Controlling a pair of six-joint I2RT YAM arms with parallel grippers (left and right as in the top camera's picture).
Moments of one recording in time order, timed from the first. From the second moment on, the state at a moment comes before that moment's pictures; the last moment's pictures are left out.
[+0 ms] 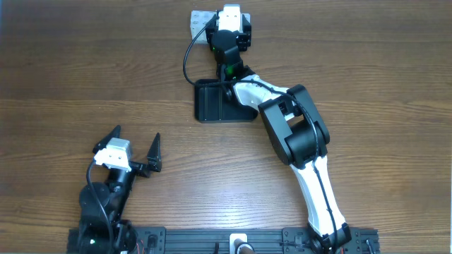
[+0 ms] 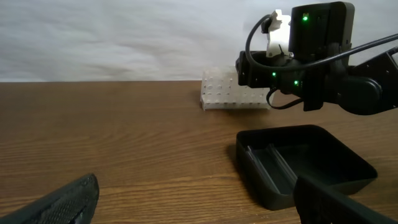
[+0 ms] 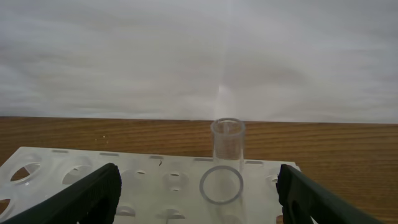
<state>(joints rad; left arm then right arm) -0.09 0.04 0.01 -0.06 0.13 -0.07 0.50 2.41 1.58 0.63 0.52 0.07</state>
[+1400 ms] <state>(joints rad) -0.09 0.04 0.01 -0.06 0.13 -0.07 0.50 2.41 1.58 0.63 0.53 0.07</state>
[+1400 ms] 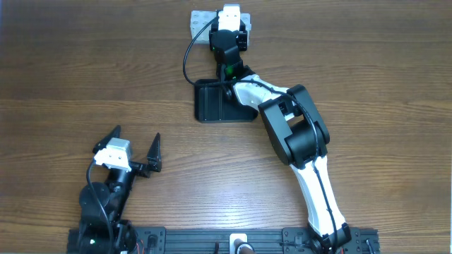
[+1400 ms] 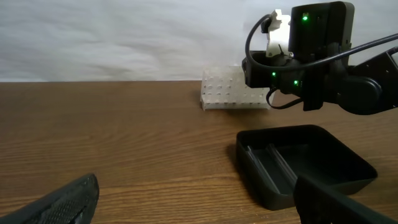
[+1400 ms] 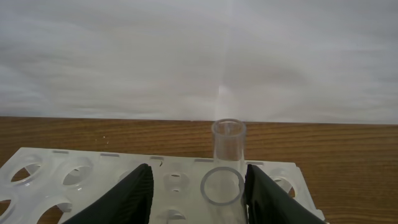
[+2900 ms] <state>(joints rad) -0.09 0.04 0.01 -0.06 0.13 -0.07 0.51 2.41 1.58 0.66 0.59 0.07</state>
